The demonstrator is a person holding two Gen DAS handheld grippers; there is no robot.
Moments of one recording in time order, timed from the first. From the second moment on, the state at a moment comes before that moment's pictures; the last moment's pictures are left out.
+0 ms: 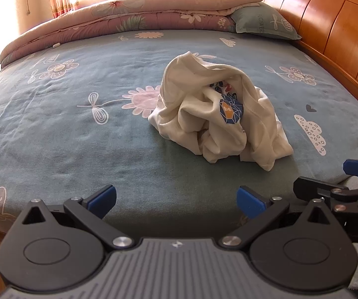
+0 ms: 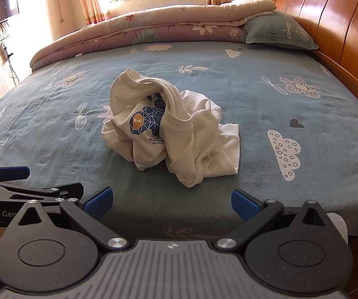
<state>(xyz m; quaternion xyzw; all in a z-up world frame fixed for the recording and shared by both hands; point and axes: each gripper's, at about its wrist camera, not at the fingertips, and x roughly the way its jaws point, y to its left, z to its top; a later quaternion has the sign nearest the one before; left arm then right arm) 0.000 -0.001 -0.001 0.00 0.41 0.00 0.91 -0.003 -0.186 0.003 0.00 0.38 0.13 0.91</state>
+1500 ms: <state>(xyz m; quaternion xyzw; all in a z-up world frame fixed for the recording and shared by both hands) 0.002 -0.002 -0.001 0.00 0.41 -0.01 0.91 -0.001 -0.188 0.002 0.01 0.39 0.13 0.91</state>
